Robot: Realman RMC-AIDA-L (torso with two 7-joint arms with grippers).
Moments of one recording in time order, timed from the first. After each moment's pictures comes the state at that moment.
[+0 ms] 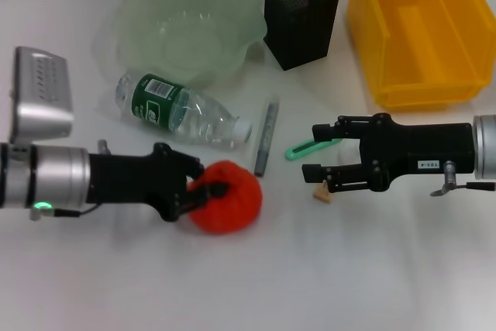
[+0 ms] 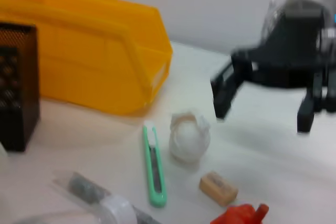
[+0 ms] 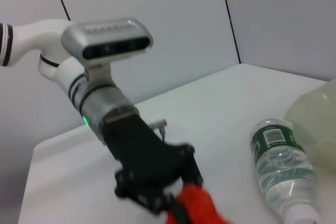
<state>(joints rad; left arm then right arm) -0.53 -2.04 1.06 0.52 1.89 1.41 -1.24 0.54 2.06 -0.89 -0.57 -1.90 -1.55 1.35</state>
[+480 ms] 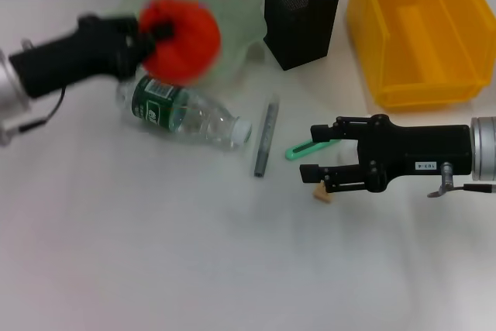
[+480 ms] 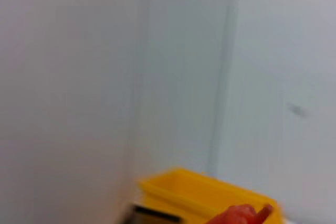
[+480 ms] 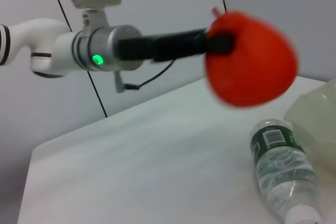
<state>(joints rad) -0.54 -2.06 0.60 0.59 1.83 1.58 -1.26 0.54 2.06 -0.89 -0.57 -1.90 -1.55 1.35</state>
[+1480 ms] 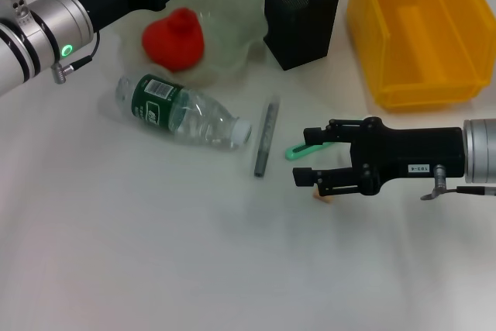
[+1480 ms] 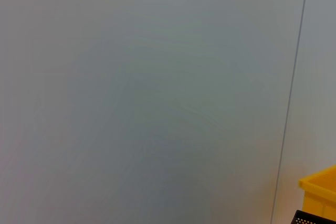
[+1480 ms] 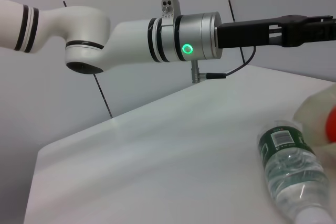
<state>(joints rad) -0.78 -2.08 0.56 0.32 1.62 0.95 -1.04 0.54 2.07 -0.89 -0.57 -1.90 -1.55 1.35</state>
